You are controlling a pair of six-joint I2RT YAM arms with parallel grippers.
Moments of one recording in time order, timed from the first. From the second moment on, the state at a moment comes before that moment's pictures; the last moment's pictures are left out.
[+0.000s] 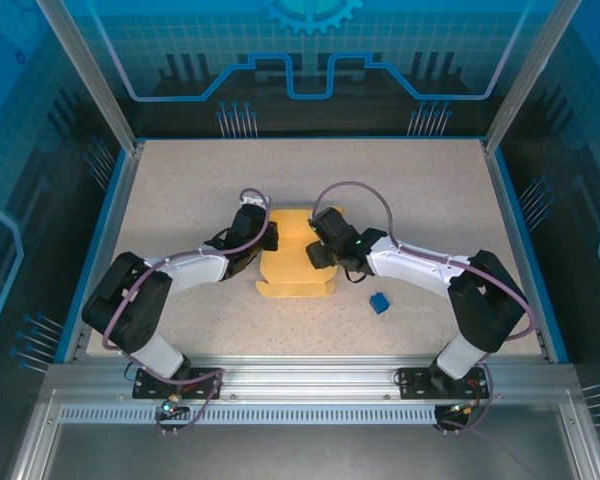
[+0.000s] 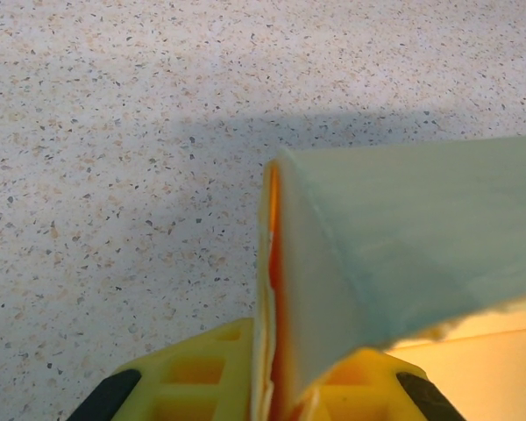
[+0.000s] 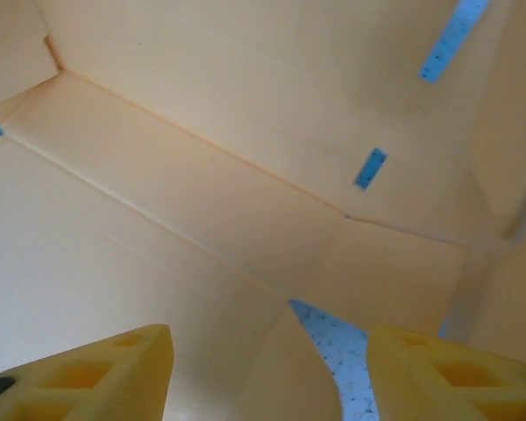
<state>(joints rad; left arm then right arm) -0.48 1.60 0.78 0.16 -0.18 -0.38 0.76 1.63 1.06 -0.40 0.25 0.26</state>
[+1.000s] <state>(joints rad) -0.48 1.58 0.77 0.16 -0.17 -0.38 0.72 1.60 1.01 -0.25 0.13 0.28</state>
